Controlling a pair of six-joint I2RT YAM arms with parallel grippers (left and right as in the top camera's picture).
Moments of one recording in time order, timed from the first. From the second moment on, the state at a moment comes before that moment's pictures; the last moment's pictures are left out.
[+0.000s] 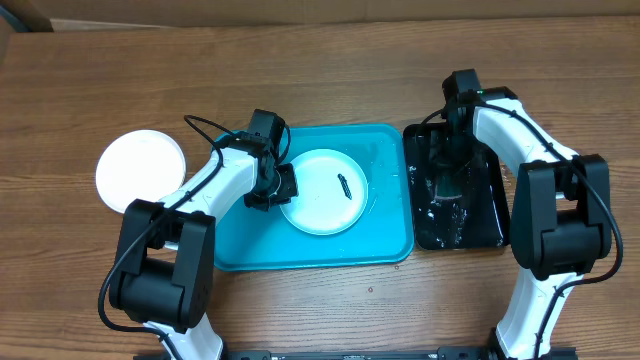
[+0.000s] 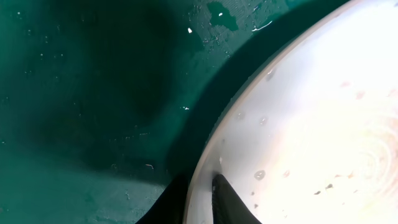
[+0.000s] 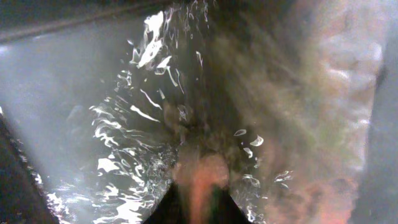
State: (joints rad) left arm -0.28 1.87 1.14 -0.71 0.13 -0.46; right arm 0.12 2.09 1.47 -0.92 -0.02 0.27
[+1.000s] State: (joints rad) left arm -0.28 1.87 1.14 -0.71 0.13 -0.46; right arm 0.12 2.08 1.51 -1.09 -0.04 0.25
